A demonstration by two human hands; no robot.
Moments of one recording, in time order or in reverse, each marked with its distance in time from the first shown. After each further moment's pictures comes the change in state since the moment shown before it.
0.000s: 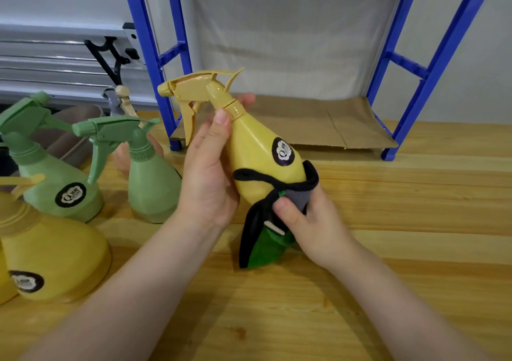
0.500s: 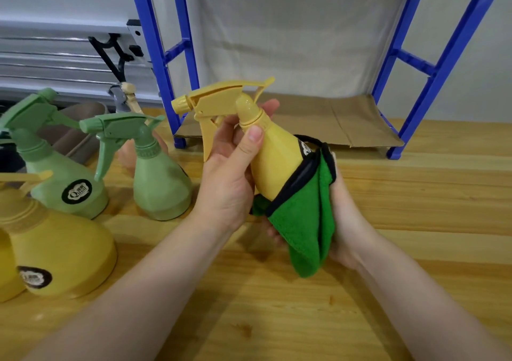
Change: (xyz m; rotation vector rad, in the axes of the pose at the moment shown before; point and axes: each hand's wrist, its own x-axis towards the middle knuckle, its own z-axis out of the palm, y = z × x) left_hand -0.003 -0.014 -0.001 -0.053 -0.104 0.037; right_hand 0.008 -0.018 -0.013 0.654 -0.163 0.699
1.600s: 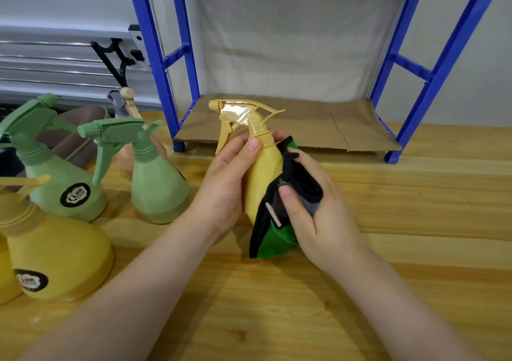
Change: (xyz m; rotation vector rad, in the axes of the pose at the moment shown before) left_hand 0.003 -0.001 -0.019 0.114 -0.062 -0.285; right_hand -0.001 0.010 0.002 -0.897 0.233 -0.893
